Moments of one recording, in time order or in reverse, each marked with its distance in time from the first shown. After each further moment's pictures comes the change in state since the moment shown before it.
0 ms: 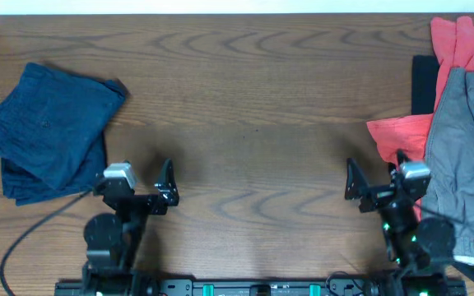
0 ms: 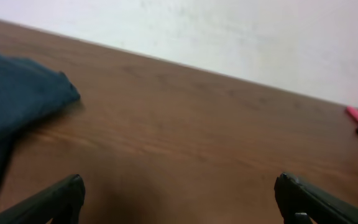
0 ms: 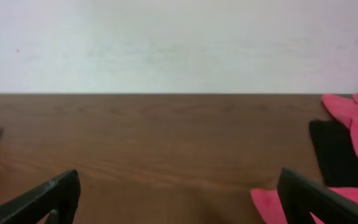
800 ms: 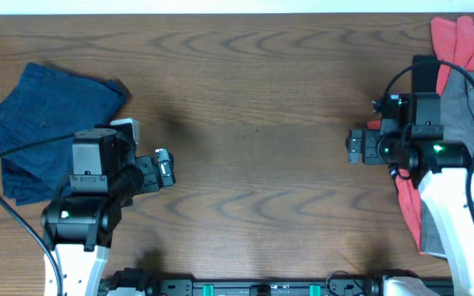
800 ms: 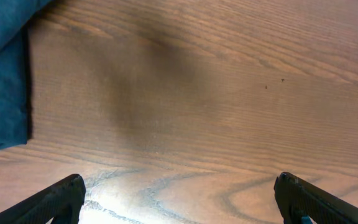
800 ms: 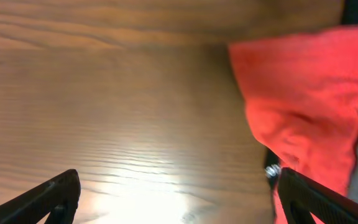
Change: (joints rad) left arm 0.000 0.656 0.690 -0.727 0.021 0.061; right arm -0.092 1.028 0.708 -0.673 0.075 -0.072
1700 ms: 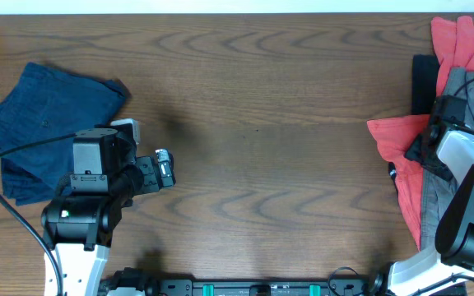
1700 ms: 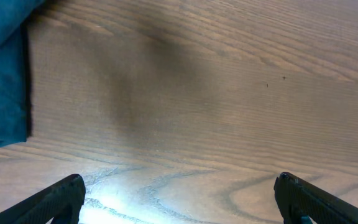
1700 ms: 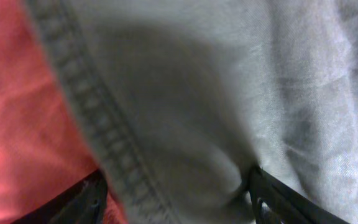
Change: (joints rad) left arm 0.000 0.003 0.000 -0.003 0.000 0.000; right arm -0.332 0.481 0.000 0.284 0.405 0.284
